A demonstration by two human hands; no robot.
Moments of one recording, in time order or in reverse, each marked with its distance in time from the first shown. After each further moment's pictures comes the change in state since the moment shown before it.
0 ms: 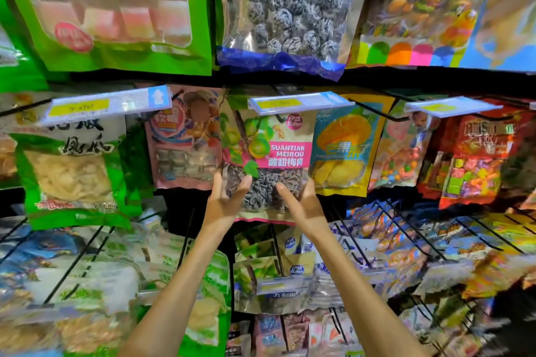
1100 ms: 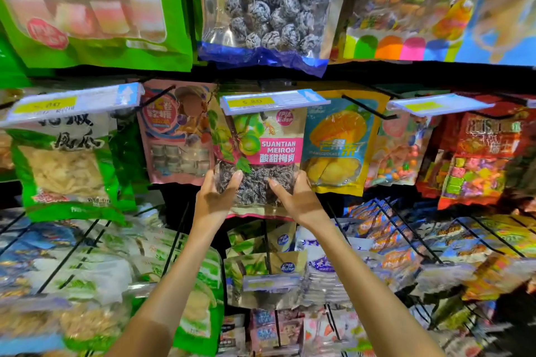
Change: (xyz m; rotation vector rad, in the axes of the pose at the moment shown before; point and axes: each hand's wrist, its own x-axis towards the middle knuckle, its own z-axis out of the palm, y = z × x) left_hand -0.005 0.003 0.015 -0.202 0.061 0.007; right_hand 0.013 -0.008 -0.018 -0.184 -0.100 -0.006
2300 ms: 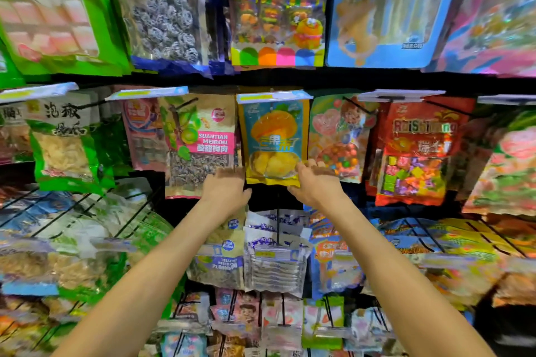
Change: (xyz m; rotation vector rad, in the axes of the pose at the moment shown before) left_hand -0.112 0.051 0.154 1.712 -0.130 0.325; right_hand -0.034 0.035 -0.199 -0.996 -0.149 -0.267
